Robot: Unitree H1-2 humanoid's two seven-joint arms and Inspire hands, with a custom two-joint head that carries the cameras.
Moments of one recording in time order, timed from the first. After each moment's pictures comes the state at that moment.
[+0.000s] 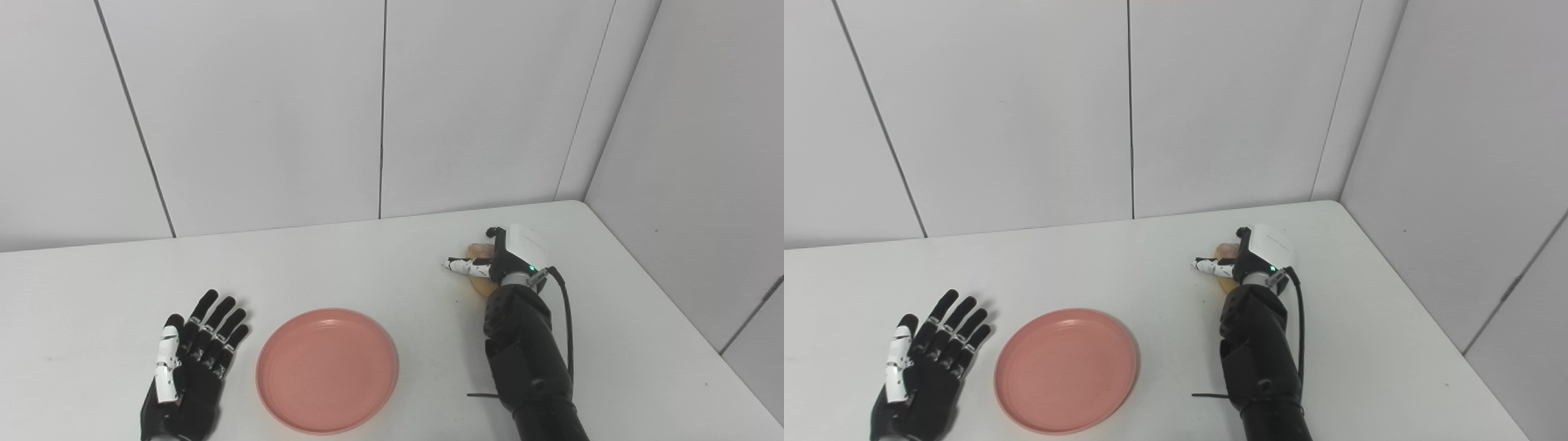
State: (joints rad) left arm -0.26 0.01 0.16 0.05 -0.50 0.26 -0.19; right arm -0.69 -0.05 -0.27 0.43 -1.11 0.47 0.04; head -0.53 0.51
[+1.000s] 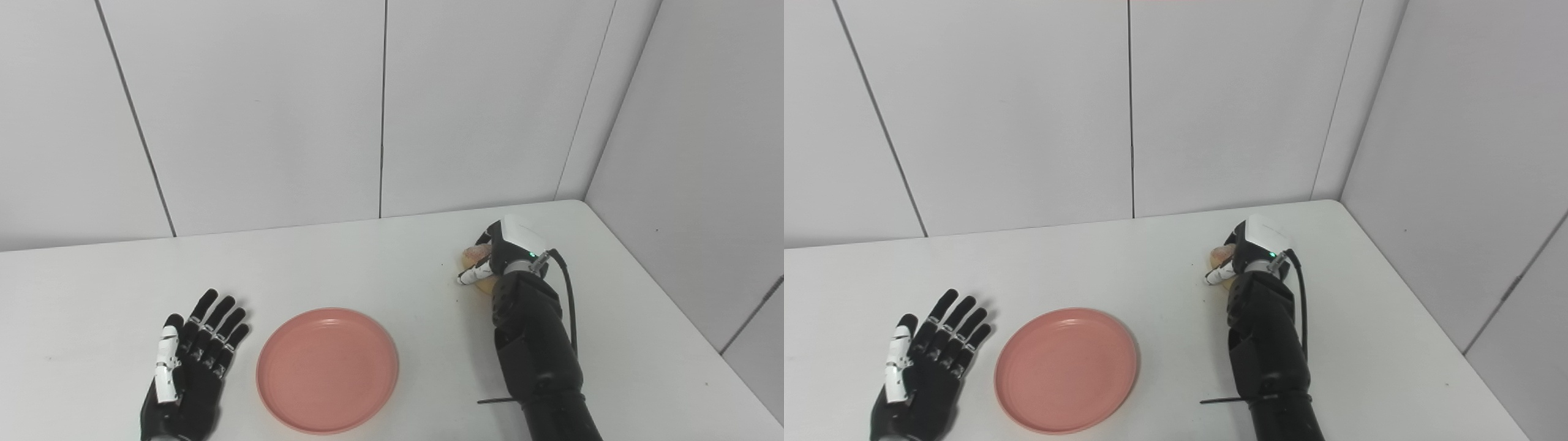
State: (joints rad) left arm -0.26 0.01 0.15 0.05 -0.50 0.26 -0.19; right arm -0.69 -0.08 -0.23 0.31 -1.23 0.47 0.27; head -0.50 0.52
